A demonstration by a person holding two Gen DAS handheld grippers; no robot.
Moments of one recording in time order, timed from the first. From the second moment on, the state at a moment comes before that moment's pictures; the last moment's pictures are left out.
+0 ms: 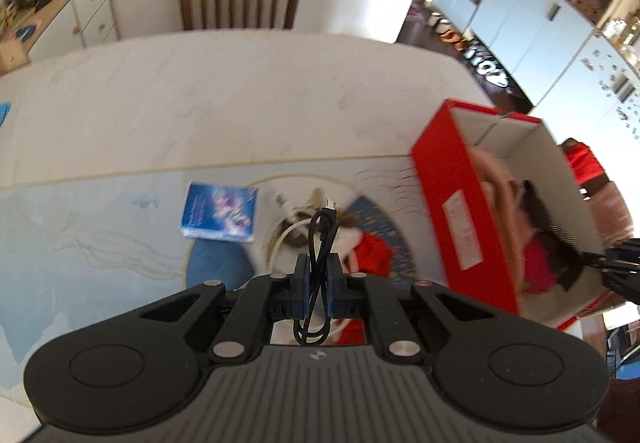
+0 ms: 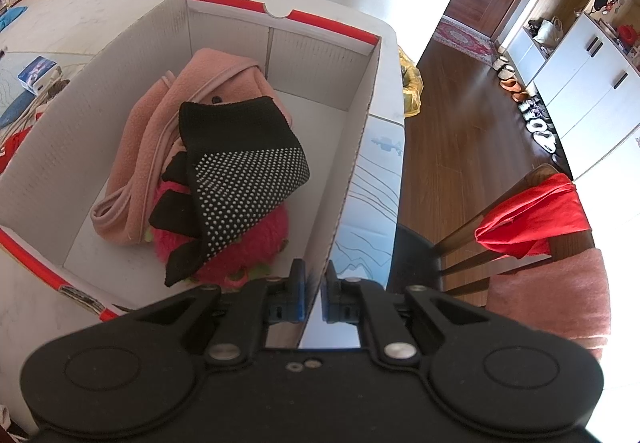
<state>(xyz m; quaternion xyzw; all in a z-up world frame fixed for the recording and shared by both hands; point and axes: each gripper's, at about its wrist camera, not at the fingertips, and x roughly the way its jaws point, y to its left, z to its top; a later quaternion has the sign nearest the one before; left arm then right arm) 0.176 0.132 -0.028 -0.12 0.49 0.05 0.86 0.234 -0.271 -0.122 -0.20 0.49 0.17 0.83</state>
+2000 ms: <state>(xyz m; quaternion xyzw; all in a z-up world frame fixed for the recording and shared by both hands) 0.336 -0.096 -0.100 0.05 0.56 -0.07 0.83 0.234 -0.270 -0.120 -0.19 0.49 0.18 0.83</state>
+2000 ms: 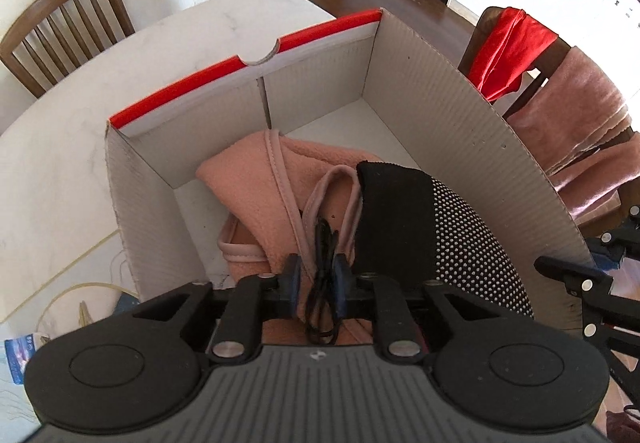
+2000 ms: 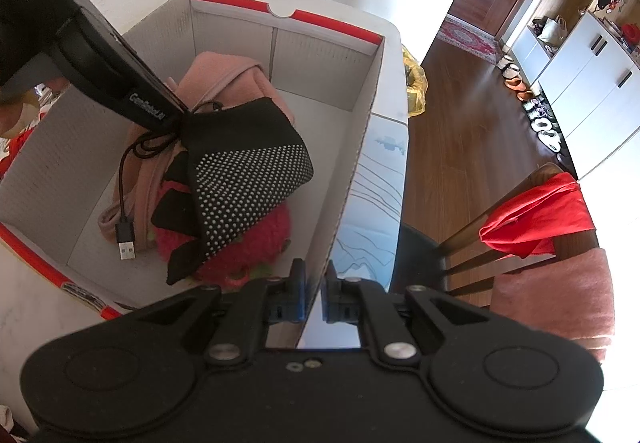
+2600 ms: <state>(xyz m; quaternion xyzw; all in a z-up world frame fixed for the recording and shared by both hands) 0.281 -0.071 -0.027 0.02 0.50 -0.08 0.86 0.232 -0.270 -0.119 -0.19 0.49 0.18 0.83</state>
